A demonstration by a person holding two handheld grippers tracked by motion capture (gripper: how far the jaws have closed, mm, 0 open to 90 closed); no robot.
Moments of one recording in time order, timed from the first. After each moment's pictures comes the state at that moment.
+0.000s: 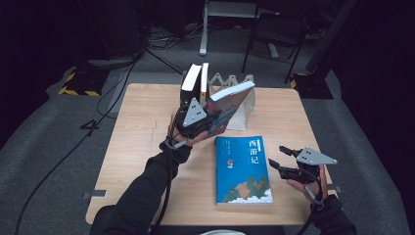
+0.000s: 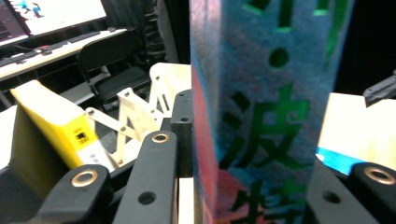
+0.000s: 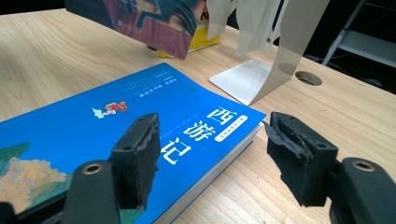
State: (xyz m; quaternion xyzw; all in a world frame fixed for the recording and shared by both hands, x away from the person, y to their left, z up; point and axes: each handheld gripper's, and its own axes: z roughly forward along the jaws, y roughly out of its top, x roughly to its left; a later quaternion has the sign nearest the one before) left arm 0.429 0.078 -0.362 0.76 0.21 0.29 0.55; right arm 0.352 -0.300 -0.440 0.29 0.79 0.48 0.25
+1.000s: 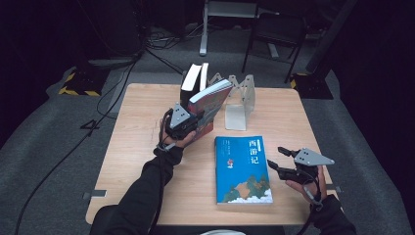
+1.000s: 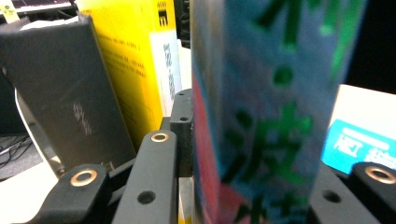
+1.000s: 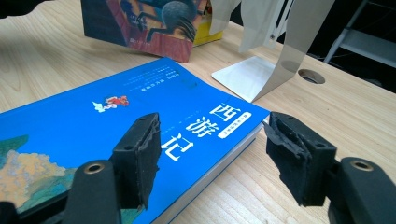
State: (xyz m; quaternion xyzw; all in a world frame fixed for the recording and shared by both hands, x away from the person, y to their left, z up) left arm 0.447 0.114 -0.419 0.72 0.29 0.28 0.56; right arm 0.352 -0.296 -0.443 0.28 0.79 0.47 0.26
